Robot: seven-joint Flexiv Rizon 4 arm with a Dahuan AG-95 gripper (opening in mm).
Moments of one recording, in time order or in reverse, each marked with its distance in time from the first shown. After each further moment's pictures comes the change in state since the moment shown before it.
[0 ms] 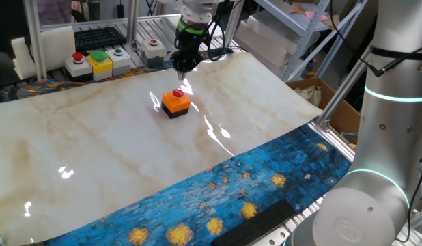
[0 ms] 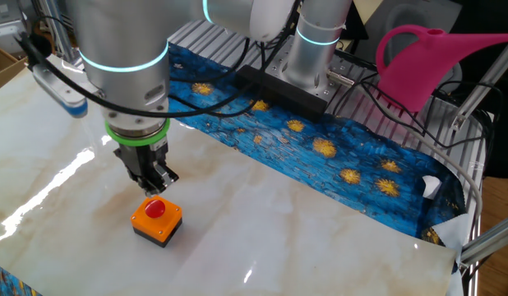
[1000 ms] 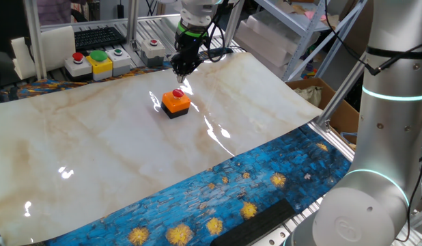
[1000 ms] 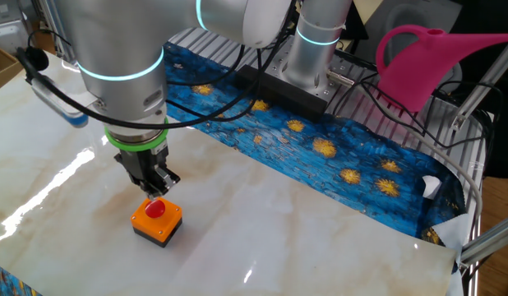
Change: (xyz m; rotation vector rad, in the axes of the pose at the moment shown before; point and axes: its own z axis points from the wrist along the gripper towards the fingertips) arm 0.001 0.001 0.008 -0.010 0.019 -0.060
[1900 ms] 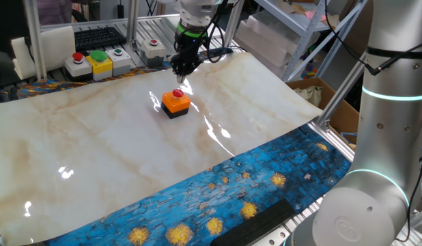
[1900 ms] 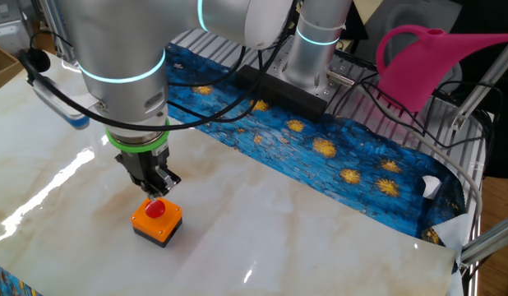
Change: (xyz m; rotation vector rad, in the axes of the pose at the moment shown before) arm 0.000 0.001 0.001 0.005 0.002 0.012
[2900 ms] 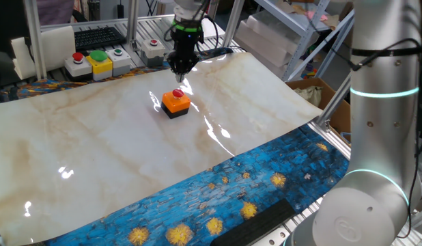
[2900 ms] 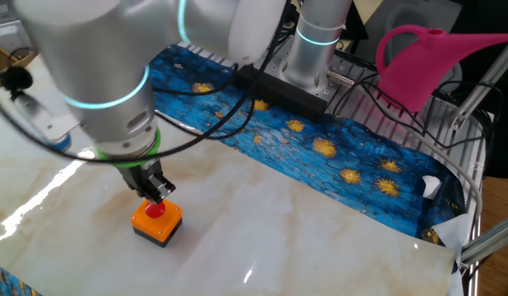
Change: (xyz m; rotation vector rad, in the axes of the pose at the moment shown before) arm -0.006 0.001 0.000 0.032 0.115 0.065
